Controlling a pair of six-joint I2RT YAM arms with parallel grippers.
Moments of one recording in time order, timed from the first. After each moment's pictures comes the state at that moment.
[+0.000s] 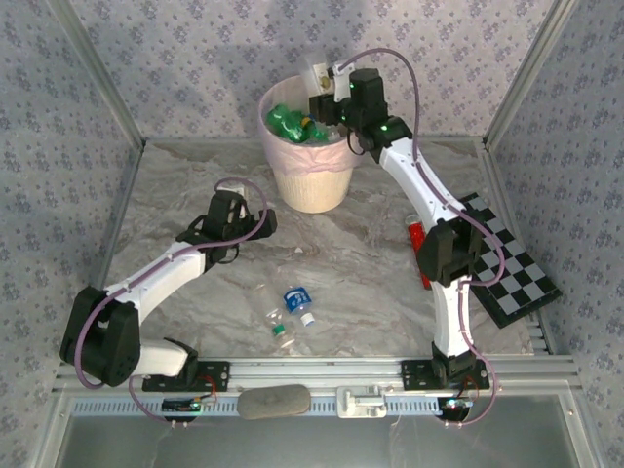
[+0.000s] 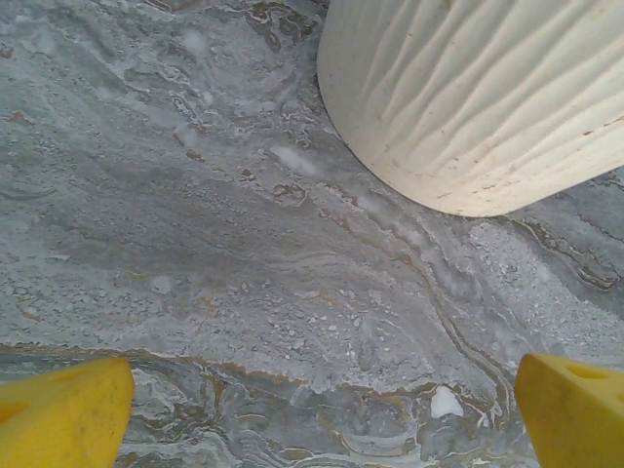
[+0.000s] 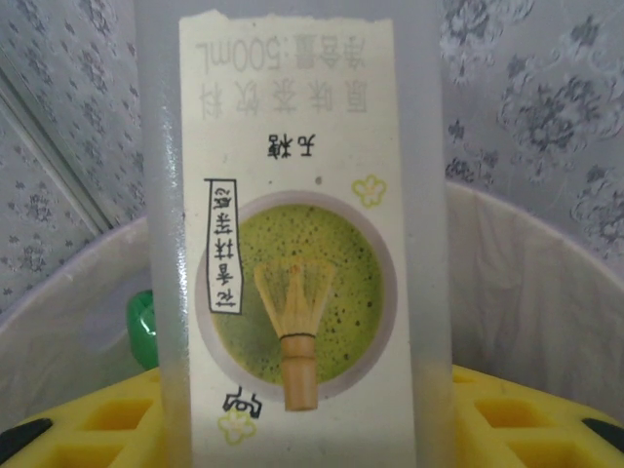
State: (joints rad) left arm -0.46 1.33 0.83 -0.19 -0.10 -0.48; right arm 0.43 2.10 2.20 -0.38 -0.11 0.10
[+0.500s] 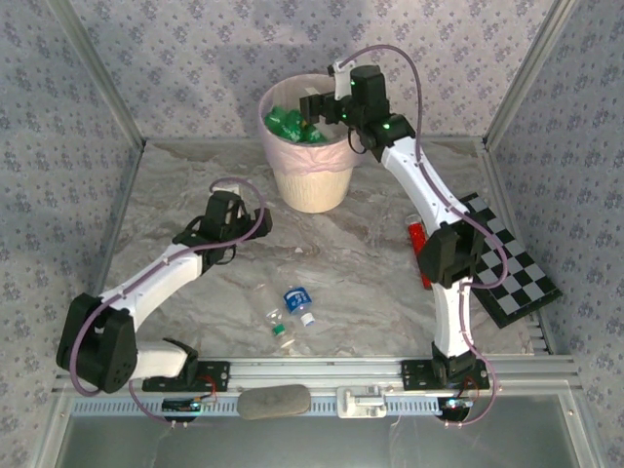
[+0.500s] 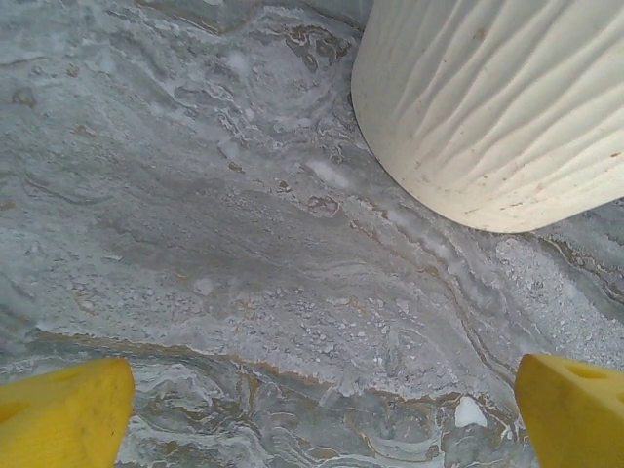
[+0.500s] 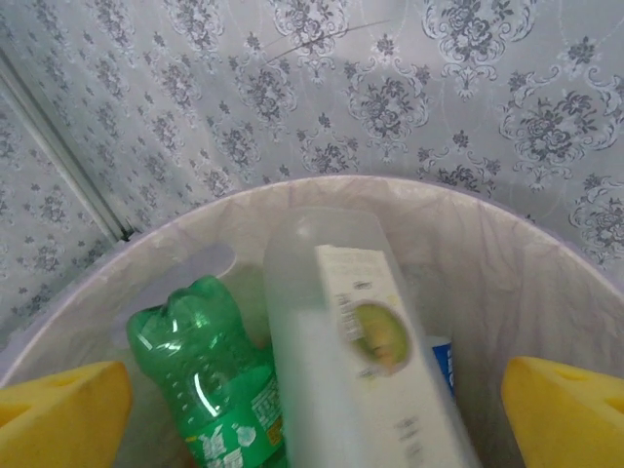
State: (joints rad) left arm -0.46 1.28 0.83 -0.24 -0.17 -0.48; right arm 0.44 2.05 2.19 -0.41 -0.11 0.10
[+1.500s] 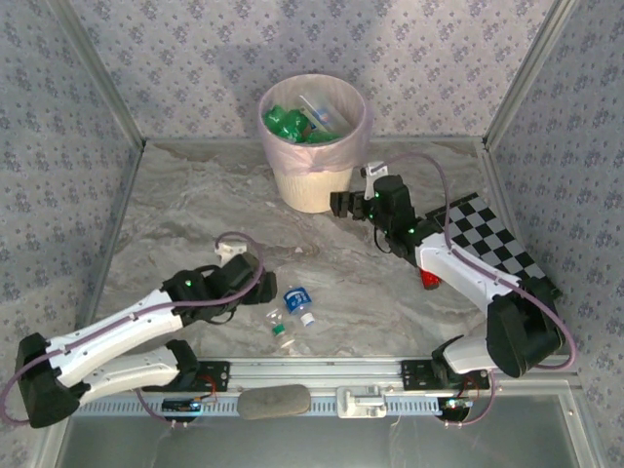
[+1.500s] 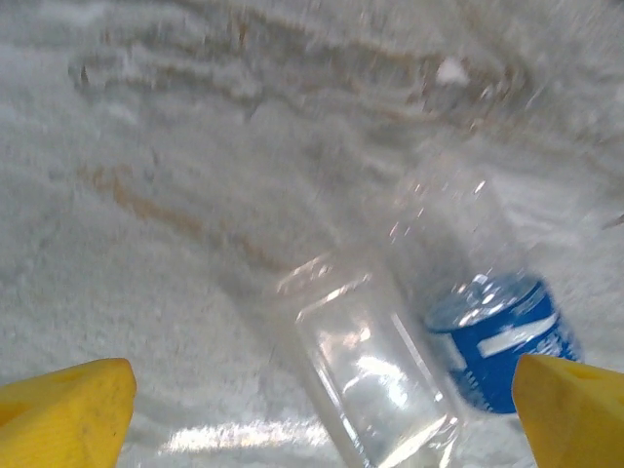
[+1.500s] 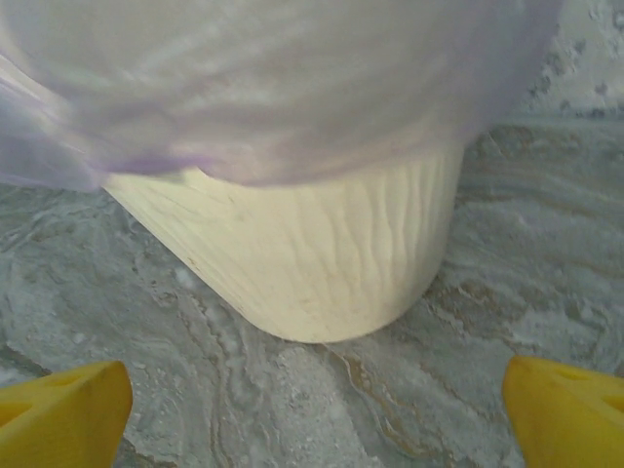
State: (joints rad) left arm -1.00 0.95 0.76 -0.89 -0.37 -0.95; right arm 0.52 1.38 0.92 0.05 0.08 0.28
